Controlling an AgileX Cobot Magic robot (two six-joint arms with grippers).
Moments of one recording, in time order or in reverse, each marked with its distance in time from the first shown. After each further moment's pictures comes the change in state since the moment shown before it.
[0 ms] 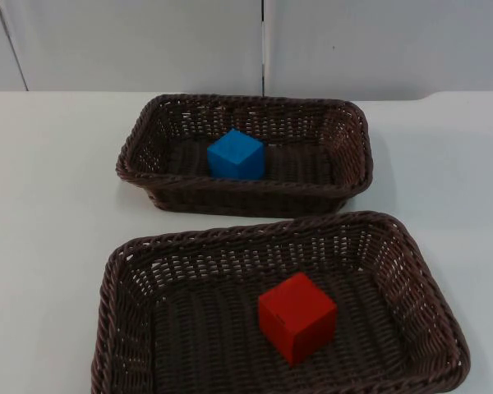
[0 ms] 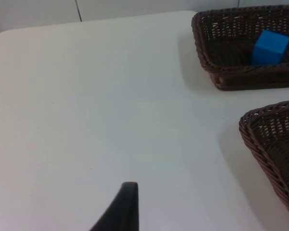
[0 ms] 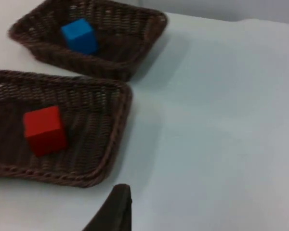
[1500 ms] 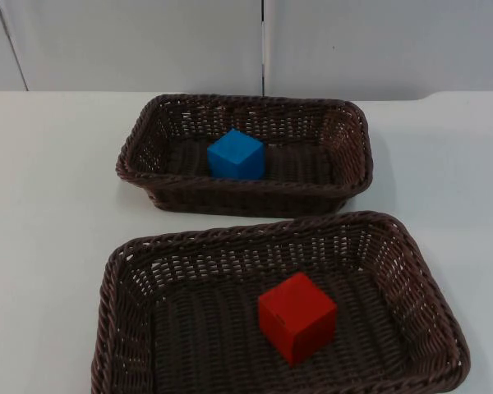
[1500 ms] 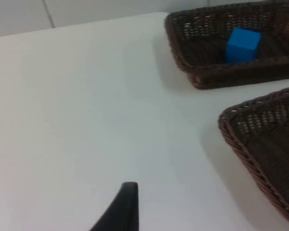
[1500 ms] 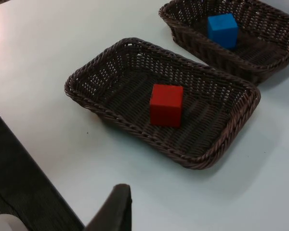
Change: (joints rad) right arm 0.497 0.000 0.000 -0.004 0.000 0.002; left arm -0.062 0.000 0.000 0.000 0.000 0.000
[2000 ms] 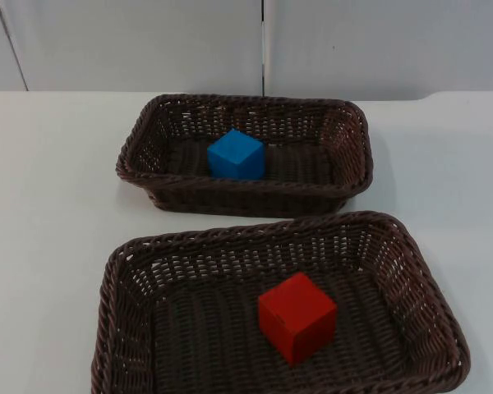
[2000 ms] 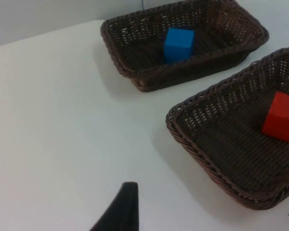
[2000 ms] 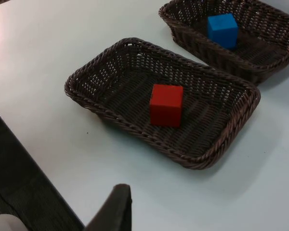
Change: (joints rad) right arm 0.000 0.000 0.000 0.000 0.000 0.000; left arm -0.225 0.000 0.000 0.000 0.000 0.000
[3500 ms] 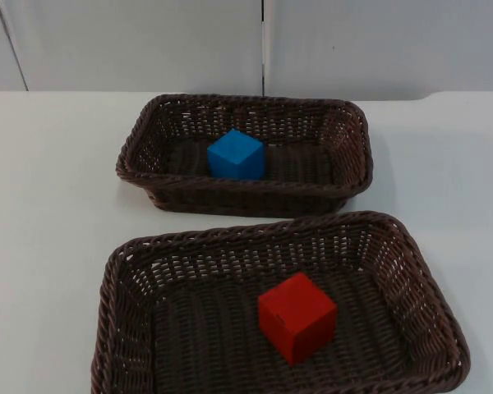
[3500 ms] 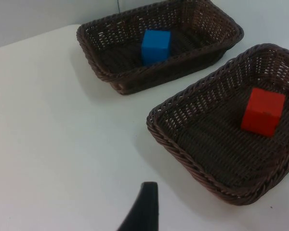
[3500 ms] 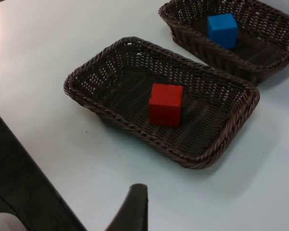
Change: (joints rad) right arm 0.000 0.000 0.000 0.000 0.002 -0.010; left arm -0.095 0.000 0.000 0.000 0.000 0.000
